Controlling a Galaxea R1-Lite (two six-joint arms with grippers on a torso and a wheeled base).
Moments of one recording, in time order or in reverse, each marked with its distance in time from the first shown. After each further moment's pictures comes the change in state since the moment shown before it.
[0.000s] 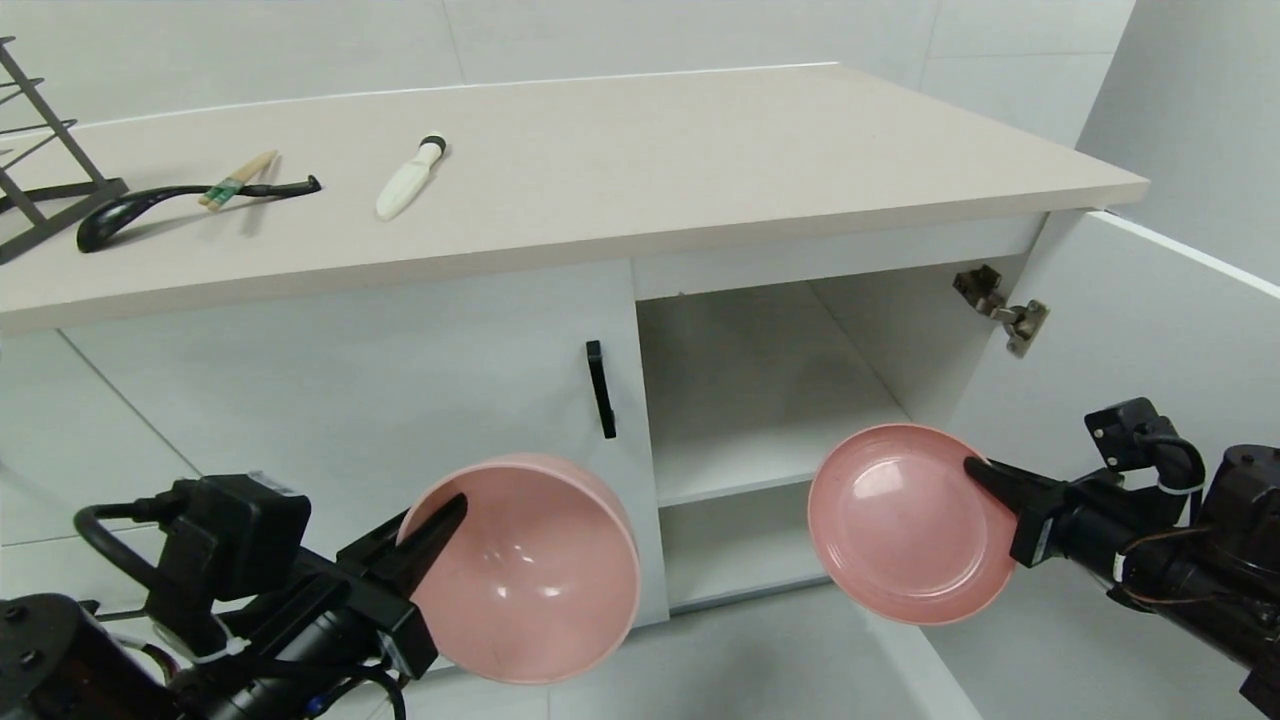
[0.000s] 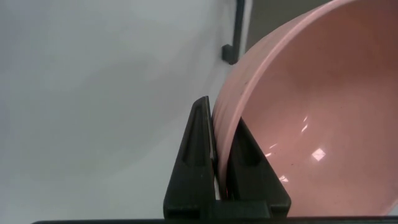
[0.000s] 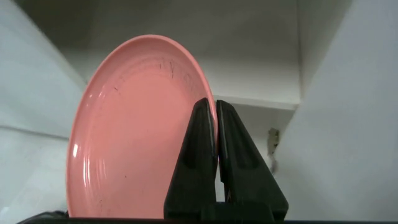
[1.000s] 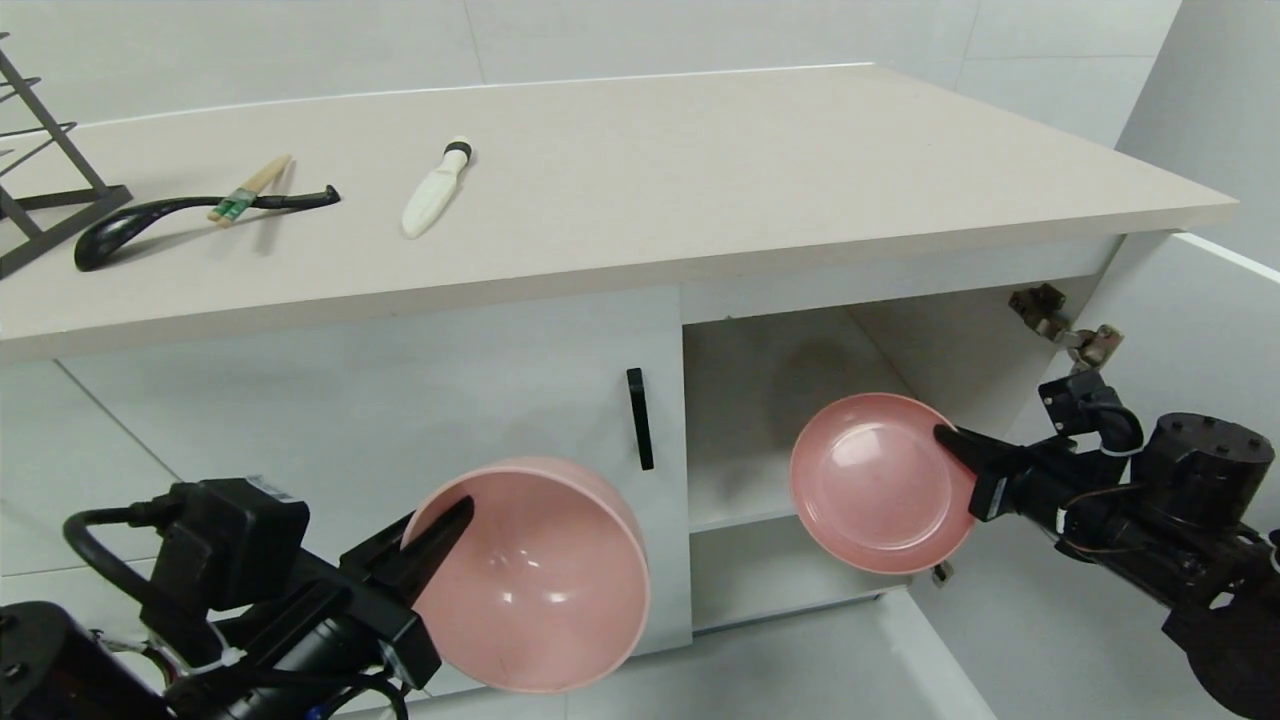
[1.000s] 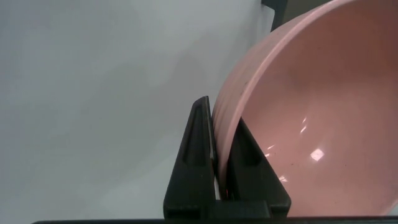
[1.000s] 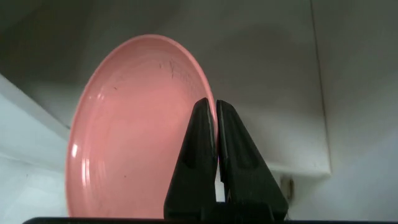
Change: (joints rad) left arm -0.040 -0.023 0.000 0.010 0.001 0.001; right arm -0.001 0.123 -0.185 0.000 -0.001 0.009
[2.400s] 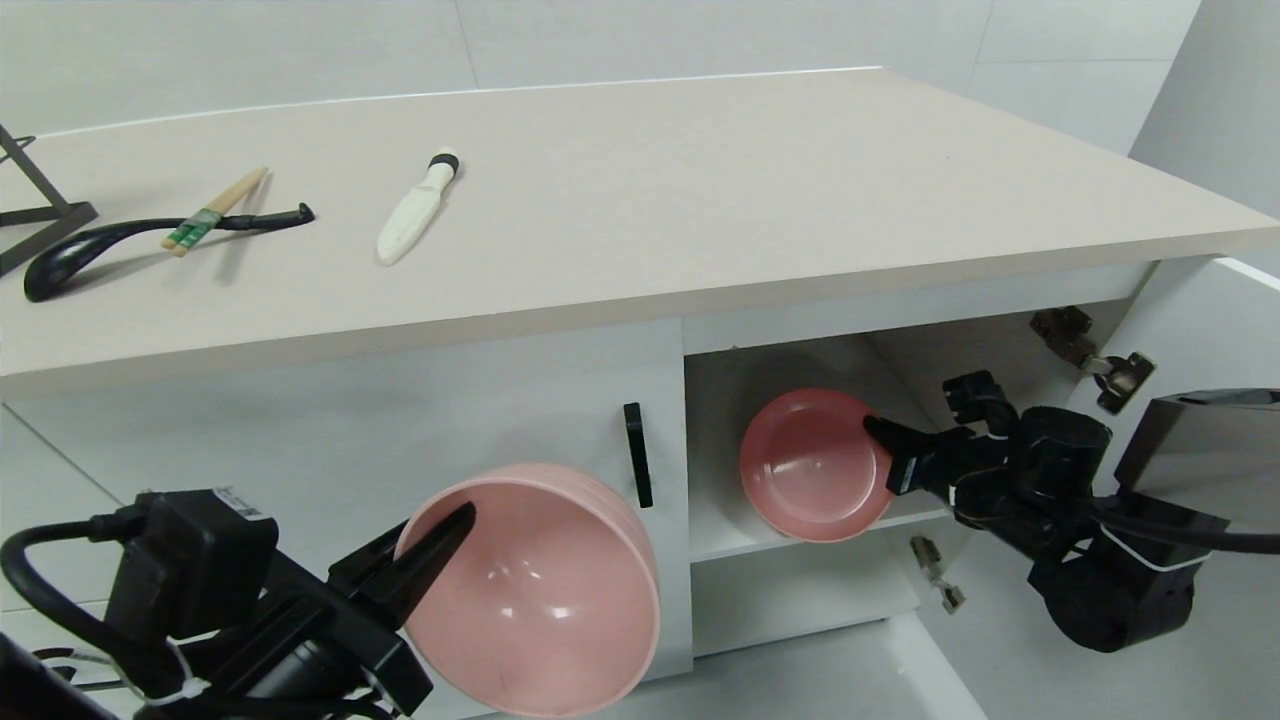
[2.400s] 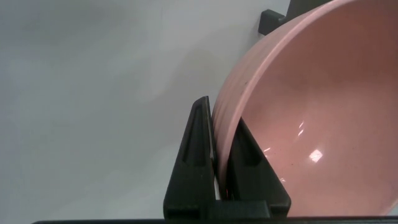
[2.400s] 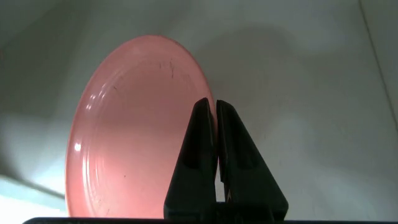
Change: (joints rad) left arm -0.057 -0.066 0.000 0.039 0.000 0.002; right arm 0.059 0.286 -0.314 0.000 -0.004 0.084
